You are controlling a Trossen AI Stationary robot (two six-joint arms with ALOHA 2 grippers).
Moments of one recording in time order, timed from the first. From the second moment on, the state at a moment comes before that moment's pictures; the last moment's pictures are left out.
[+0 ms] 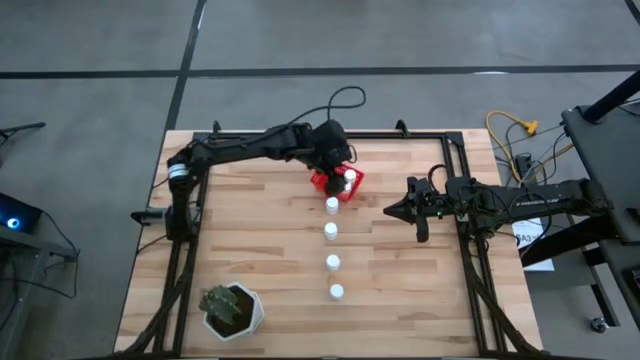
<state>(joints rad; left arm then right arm) 0.27 1.91 1.86 -0.82 0.09 -0.02 0.00 0.71 0.40 0.10 -0.05 0.44</state>
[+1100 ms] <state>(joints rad) 0.12 1.80 1.54 -0.80 0.00 0.10 0.00 0.71 0.40 0.10 -0.05 0.46</state>
